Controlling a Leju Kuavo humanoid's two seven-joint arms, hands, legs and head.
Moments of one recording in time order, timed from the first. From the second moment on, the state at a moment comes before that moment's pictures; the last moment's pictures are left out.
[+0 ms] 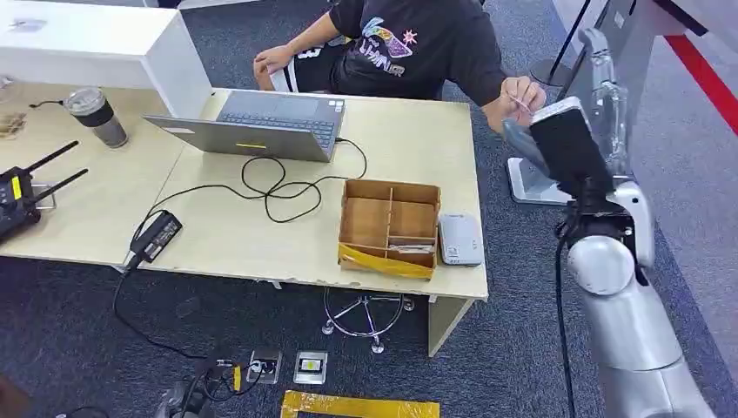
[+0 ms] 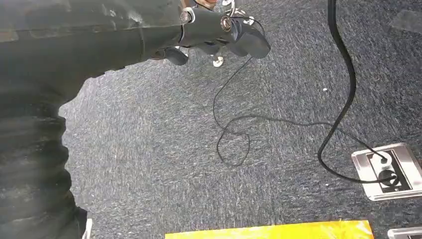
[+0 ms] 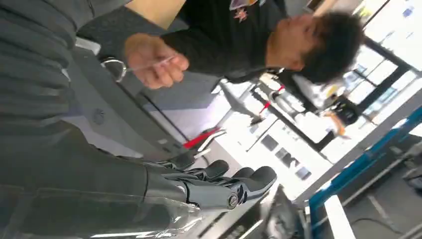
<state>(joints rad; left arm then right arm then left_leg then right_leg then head) -0.23 0.00 0.24 -0.19 -0.74 0.27 0.11 -0.70 -0.13 0.31 -1.30 0.81 -0.25 -0.16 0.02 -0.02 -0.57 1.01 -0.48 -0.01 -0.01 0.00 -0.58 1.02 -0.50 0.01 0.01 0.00</state>
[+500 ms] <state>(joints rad) -0.25 0.00 0.23 -0.19 -0.76 0.24 0.12 -0.75 -0.04 0.43 -1.21 0.93 -0.29 -0.16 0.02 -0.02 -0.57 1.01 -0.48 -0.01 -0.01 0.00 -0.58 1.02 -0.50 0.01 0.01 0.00</state>
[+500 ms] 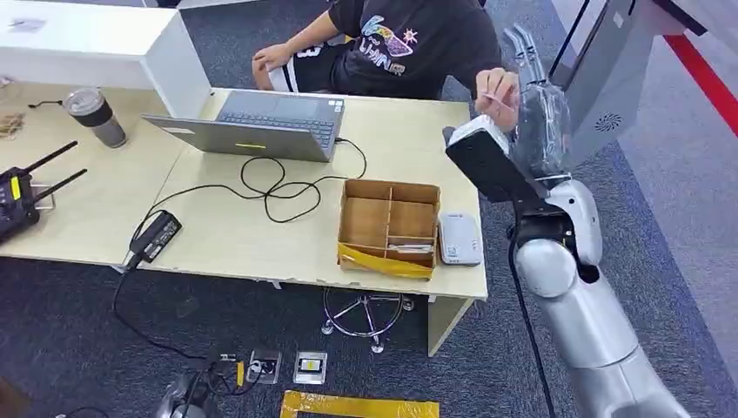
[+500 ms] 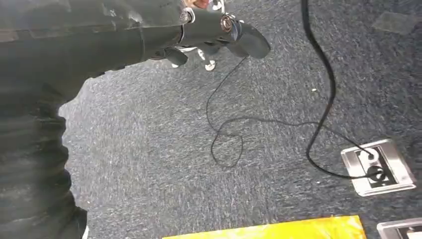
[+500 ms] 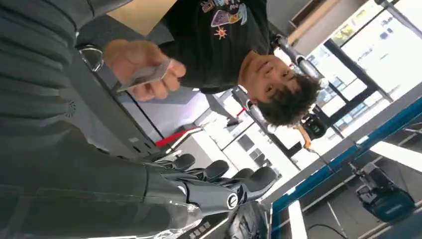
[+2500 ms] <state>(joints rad) -0.25 0.00 0.22 -0.19 -0.76 0.24 0.13 -0.84 0.03 0.44 -0.73 0.99 -0.38 -0.17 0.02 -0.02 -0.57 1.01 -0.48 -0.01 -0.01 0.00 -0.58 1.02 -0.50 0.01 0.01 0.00</state>
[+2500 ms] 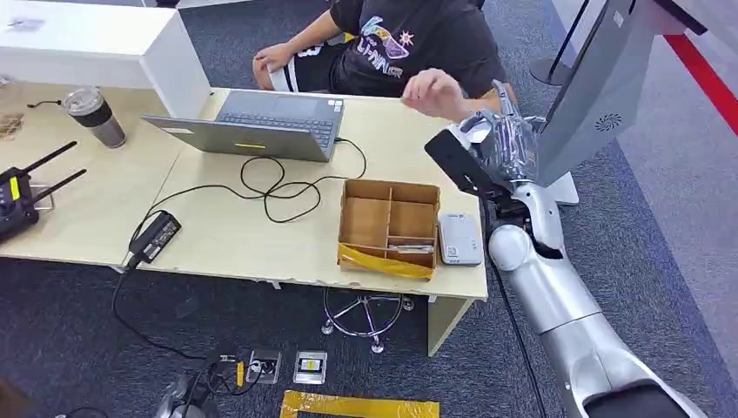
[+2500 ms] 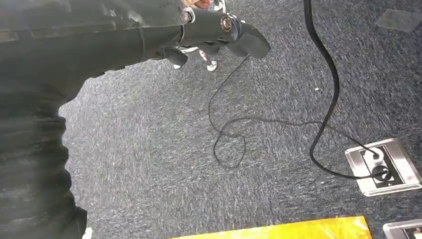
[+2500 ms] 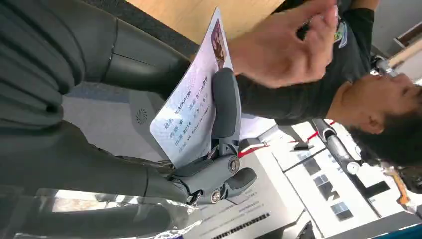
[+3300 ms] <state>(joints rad) -0.25 0.01 0.22 -0.19 -0.76 0.24 0.13 -0.80 0.00 0.42 -0.65 0.92 -0.41 -0.15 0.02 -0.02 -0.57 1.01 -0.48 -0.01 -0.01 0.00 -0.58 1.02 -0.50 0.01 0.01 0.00</state>
